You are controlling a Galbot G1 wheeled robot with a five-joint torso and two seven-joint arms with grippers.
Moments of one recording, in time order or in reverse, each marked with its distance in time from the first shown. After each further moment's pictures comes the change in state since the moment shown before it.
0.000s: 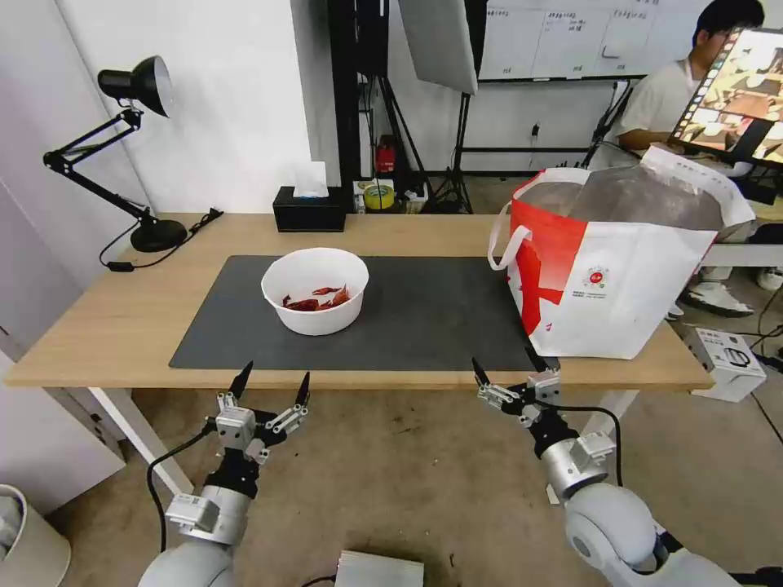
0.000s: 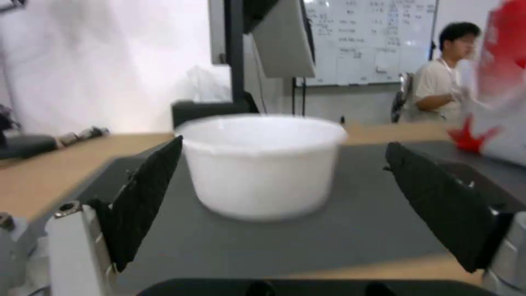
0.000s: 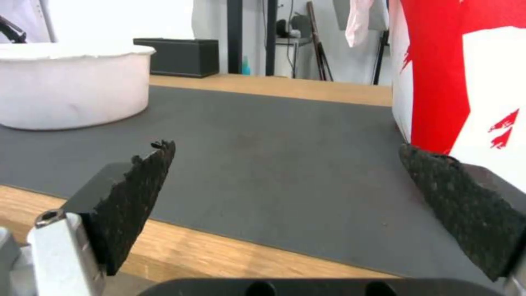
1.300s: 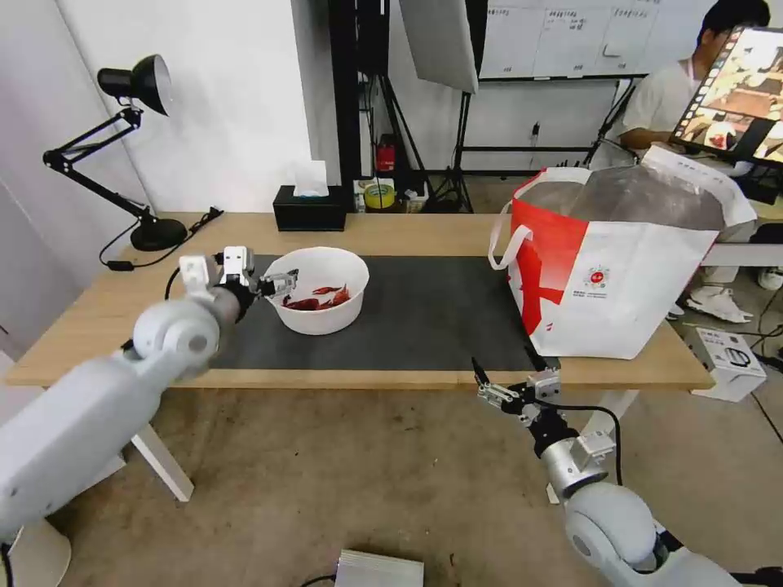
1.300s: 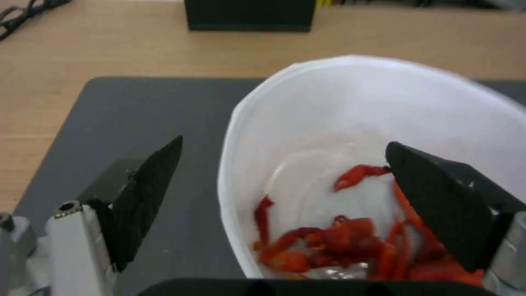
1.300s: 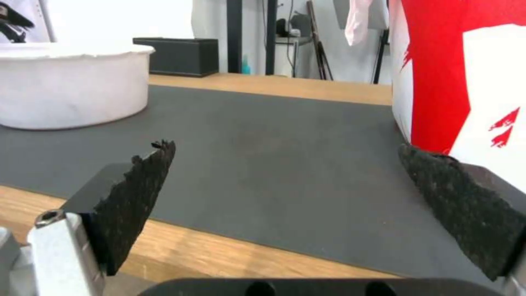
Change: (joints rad) left arm -1.198 0.296 0.608 0.481 -0.928 0.758 -0.299; right arm 0.002 -0.001 -0.001 0.000 0.002 -0.001 -0.002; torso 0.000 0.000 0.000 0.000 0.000
